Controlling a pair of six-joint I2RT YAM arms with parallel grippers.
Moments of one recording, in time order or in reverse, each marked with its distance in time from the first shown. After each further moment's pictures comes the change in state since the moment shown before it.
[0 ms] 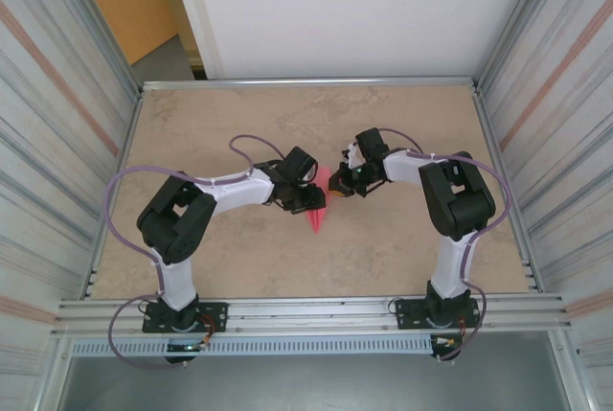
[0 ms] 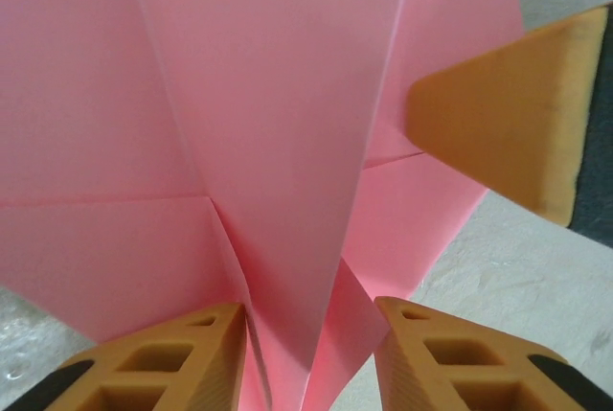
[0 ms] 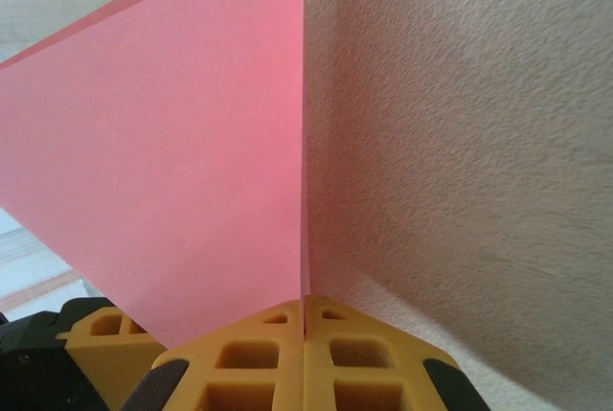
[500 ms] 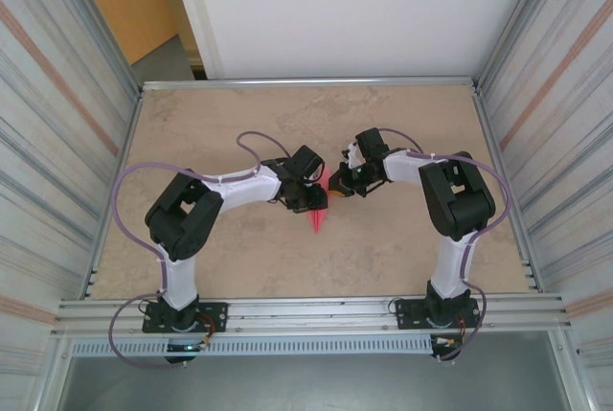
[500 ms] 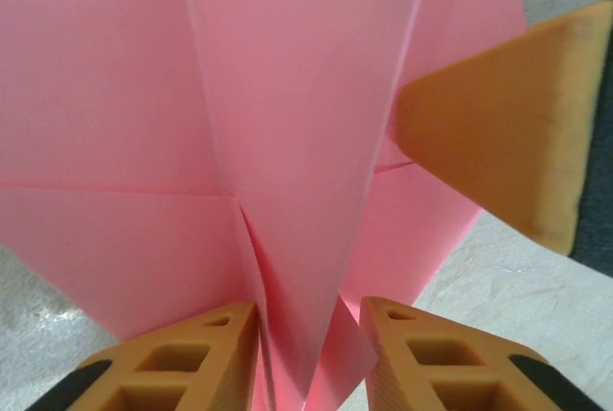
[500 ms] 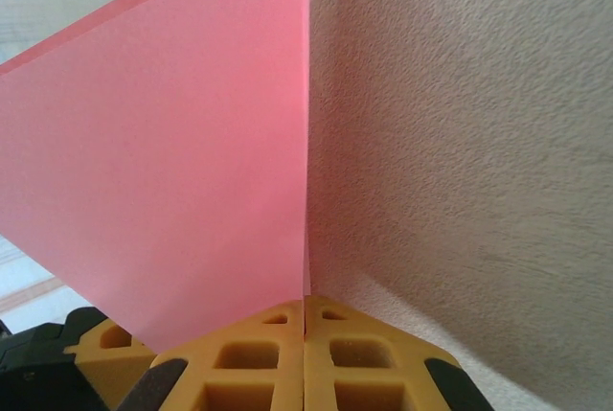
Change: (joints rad) left arm -0.018 0.045 0.072 -0.071 -0.029 0.023; right arm 0.000 0.000 0.000 0.000 -0.001 0.000
